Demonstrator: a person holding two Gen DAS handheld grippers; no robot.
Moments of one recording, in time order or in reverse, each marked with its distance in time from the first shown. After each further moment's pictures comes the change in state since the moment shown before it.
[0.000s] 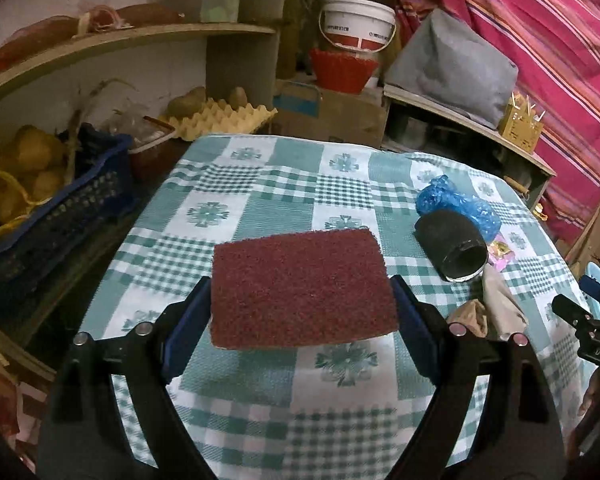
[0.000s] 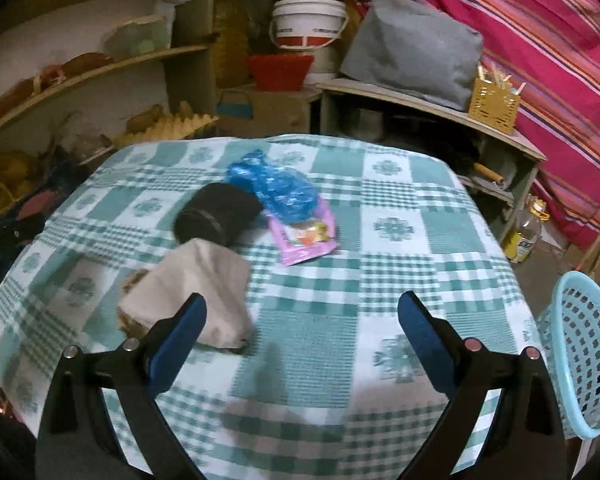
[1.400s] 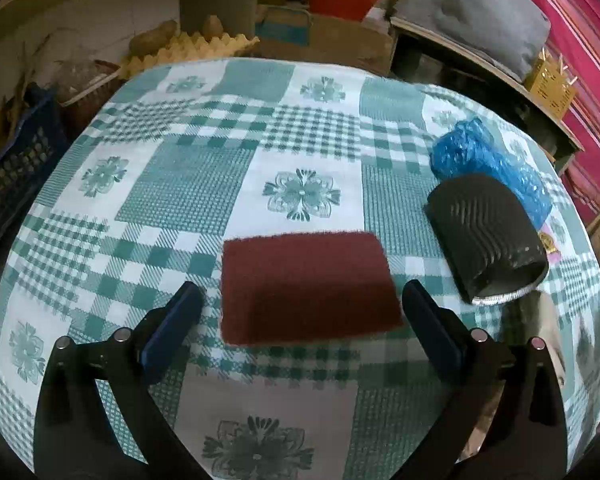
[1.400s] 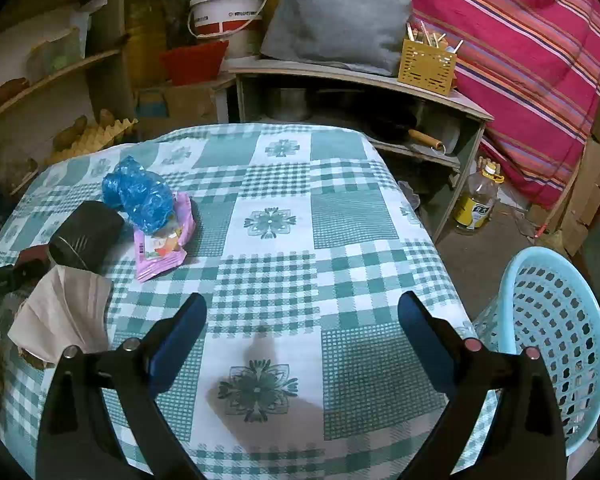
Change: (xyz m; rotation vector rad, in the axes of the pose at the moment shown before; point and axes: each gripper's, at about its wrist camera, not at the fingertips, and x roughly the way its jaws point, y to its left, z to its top) left arm 0.125 -0.057 0.010 -0.024 0.238 0.018; right arm 0.037 -0.101 0.009 0.140 0.060 -0.174
